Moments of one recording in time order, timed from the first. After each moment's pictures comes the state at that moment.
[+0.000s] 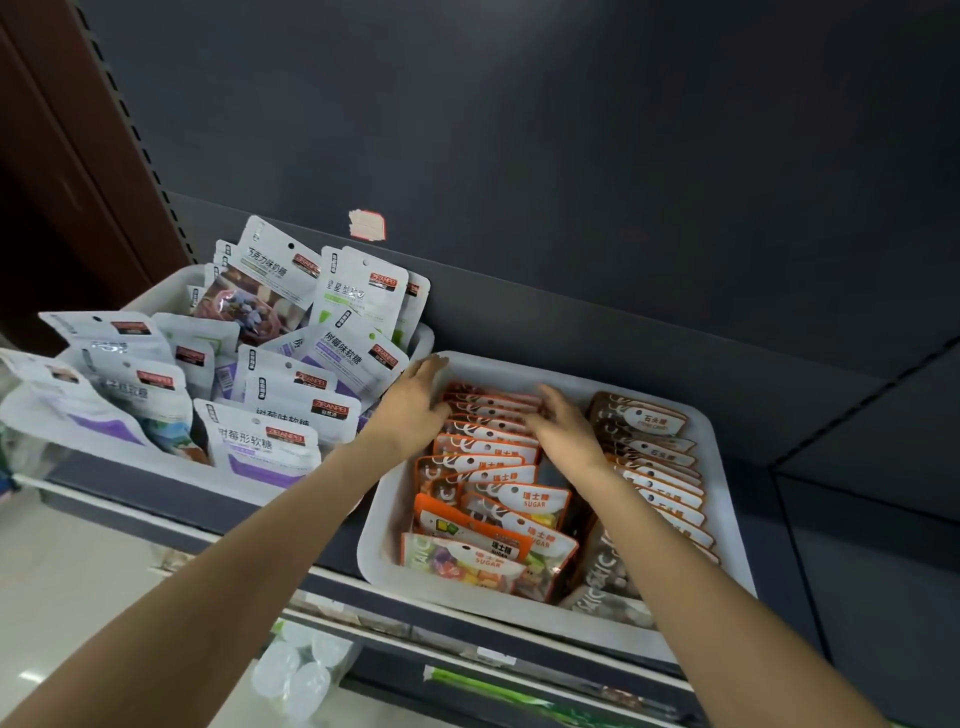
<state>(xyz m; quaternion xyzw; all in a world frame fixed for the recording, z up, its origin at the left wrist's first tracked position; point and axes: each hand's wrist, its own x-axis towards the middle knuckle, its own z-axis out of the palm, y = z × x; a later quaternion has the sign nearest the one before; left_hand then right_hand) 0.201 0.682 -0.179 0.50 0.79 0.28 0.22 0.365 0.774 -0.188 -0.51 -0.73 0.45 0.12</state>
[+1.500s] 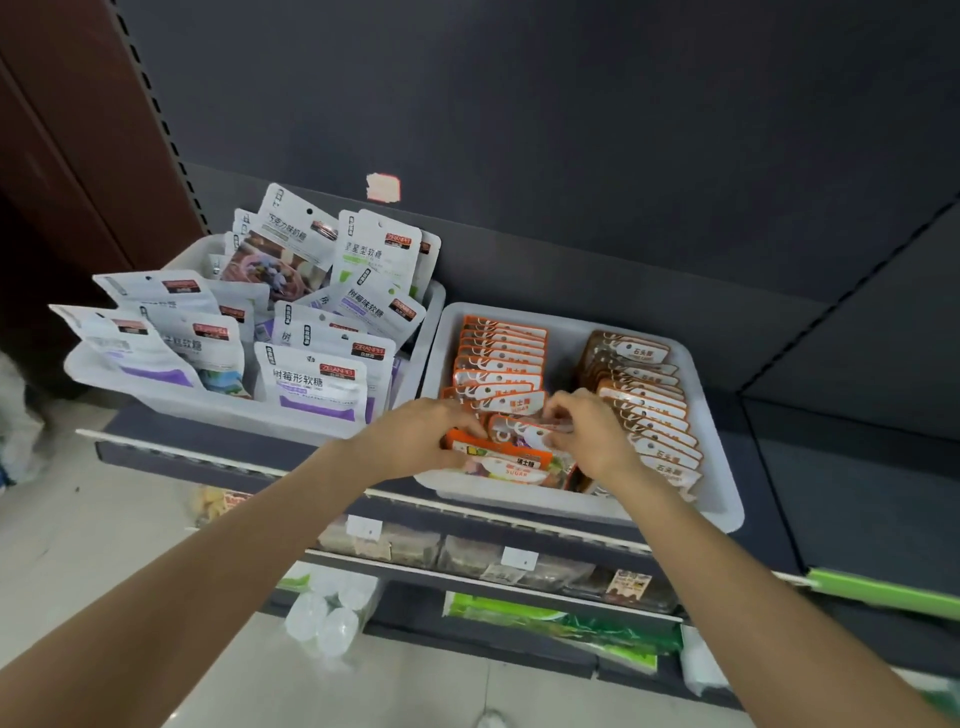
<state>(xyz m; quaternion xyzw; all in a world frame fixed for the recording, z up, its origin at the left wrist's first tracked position) 0.212 0.581 -0.177 0.71 0.65 0.13 0.25 0.410 0.679 -0.171 -0.48 -0.85 0.21 0.05</state>
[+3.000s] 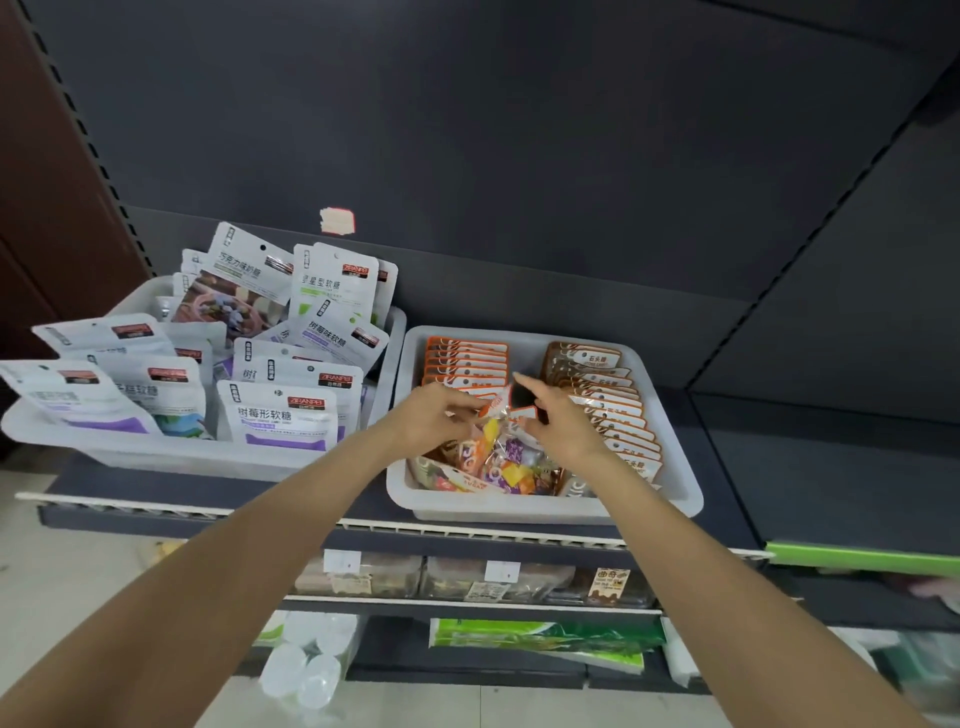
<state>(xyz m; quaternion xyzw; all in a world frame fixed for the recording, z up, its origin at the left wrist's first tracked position) 0.227 0.621 -0.166 0.62 0.64 0.25 0.38 0.407 0.676 -0.159 -0.52 -0.79 0.31 0.12</state>
